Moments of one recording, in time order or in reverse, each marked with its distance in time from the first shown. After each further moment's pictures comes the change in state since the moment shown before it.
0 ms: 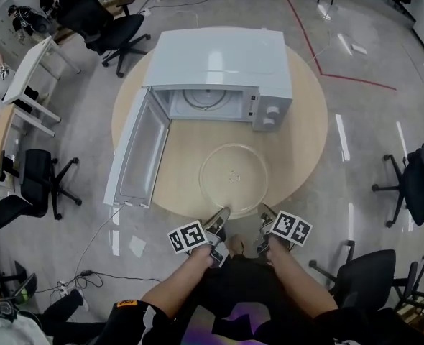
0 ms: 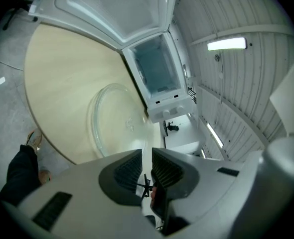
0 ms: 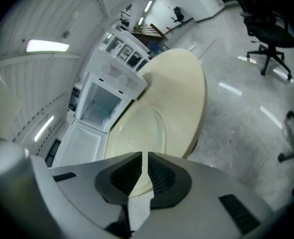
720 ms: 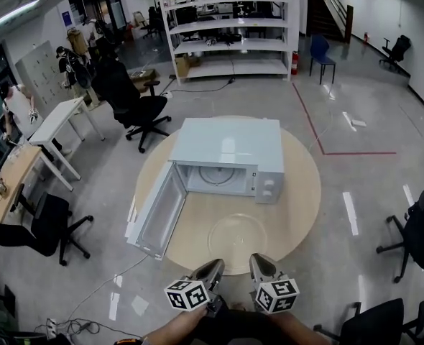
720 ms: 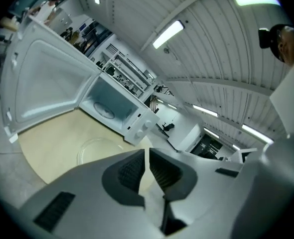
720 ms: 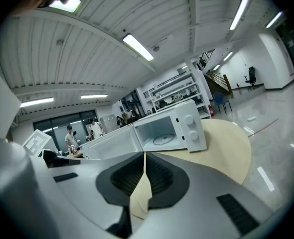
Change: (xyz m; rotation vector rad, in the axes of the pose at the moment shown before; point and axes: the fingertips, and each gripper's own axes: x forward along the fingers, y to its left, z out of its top) left arm -0.081 -0.122 0.008 0.582 -0.178 -0.004; right arm -0.120 0.157 0.012 -0.757 -0.336 0.277
